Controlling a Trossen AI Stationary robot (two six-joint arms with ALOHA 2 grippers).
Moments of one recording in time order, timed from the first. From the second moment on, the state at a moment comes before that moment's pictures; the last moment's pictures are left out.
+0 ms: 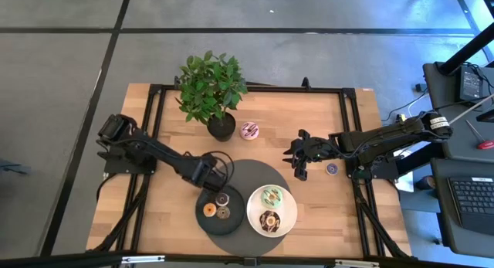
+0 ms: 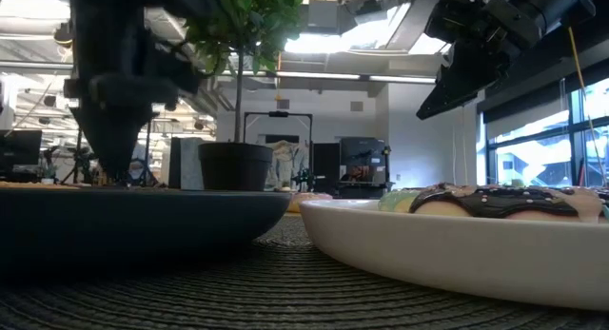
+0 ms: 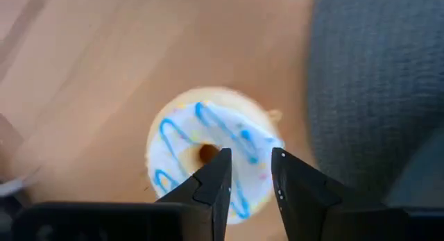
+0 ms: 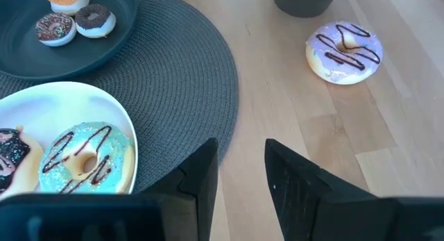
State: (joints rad) left arm -0.36 1.70 1.06 -1.02 -0.24 -1.19; right arm 0.14 1.16 0.66 -0.24 0.19 0.23
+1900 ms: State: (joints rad) left arm -0.43 1.88 1.29 0.03 -0.24 -0.47; right arm 0.14 1.16 0.66 -0.25 0.19 0.23
